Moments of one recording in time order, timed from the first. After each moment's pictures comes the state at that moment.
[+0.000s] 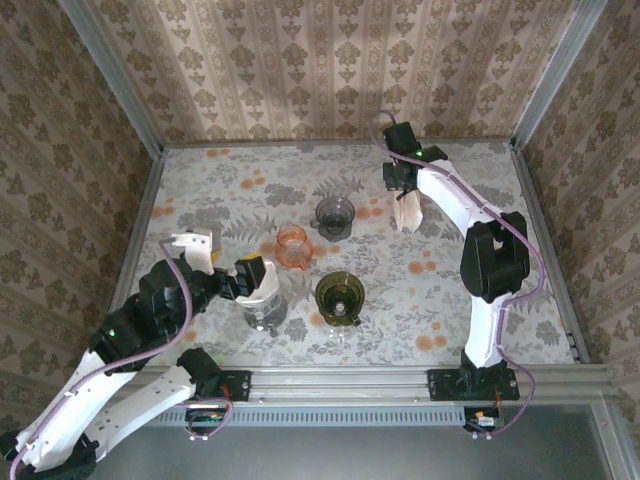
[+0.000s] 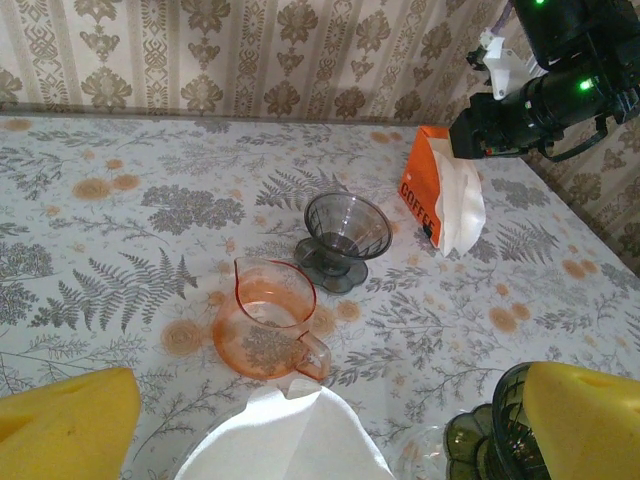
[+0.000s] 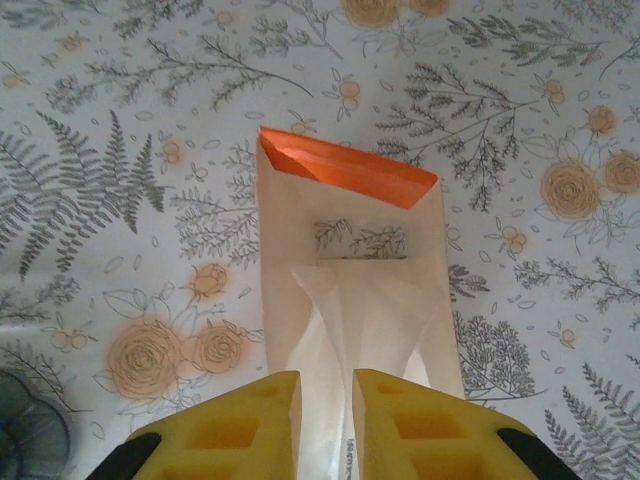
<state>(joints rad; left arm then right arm) -0.83 0.51 0.88 -0.73 -0.25 -0.40 0.30 1.97 1.74 -0.77 0.30 0.26</state>
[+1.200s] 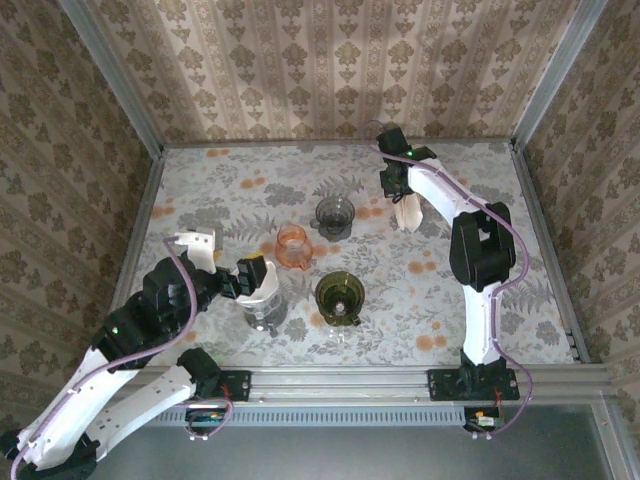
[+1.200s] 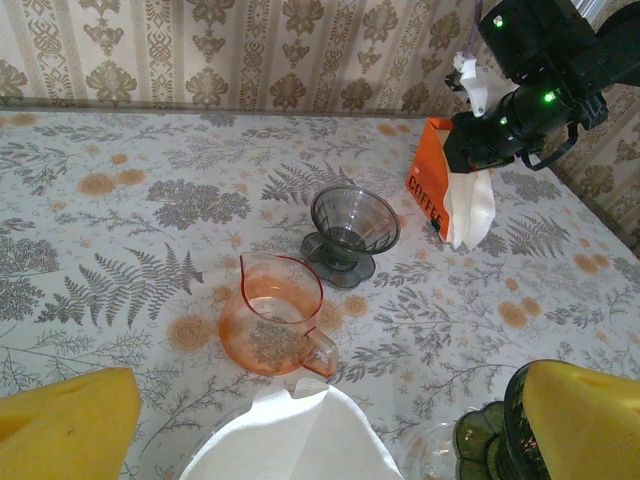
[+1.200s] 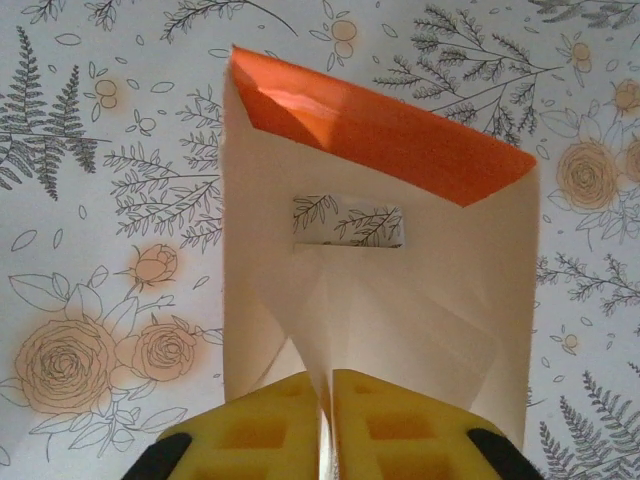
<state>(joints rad) -0.82 0.52 0.88 -0.73 -0.25 -0.40 0.30 2.09 1.81 -0.82 0.33 0.20</state>
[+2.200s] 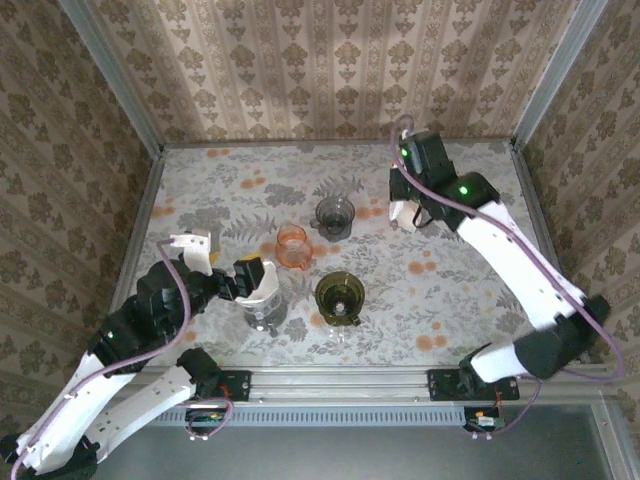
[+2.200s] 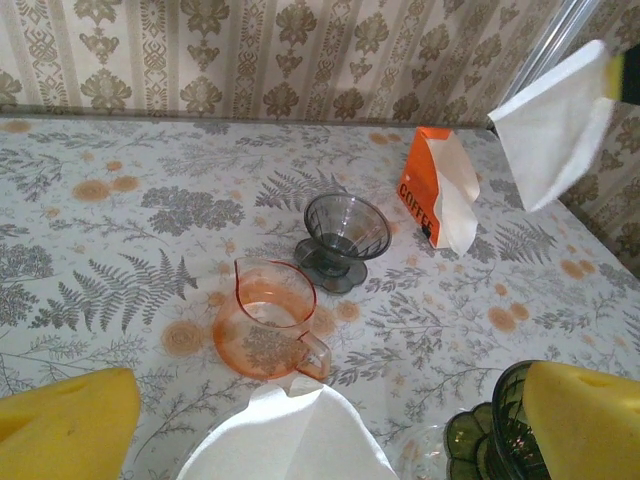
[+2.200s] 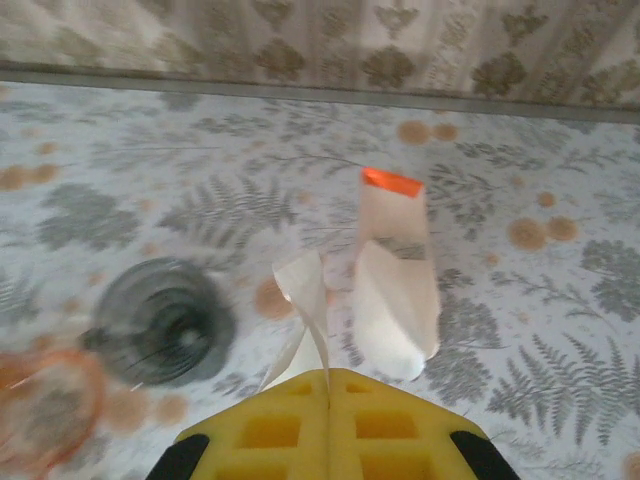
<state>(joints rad) -0.82 0.49 0.88 -0.73 -0.23 -0.40 0.51 1.38 1.55 -0.85 0.33 0.29</state>
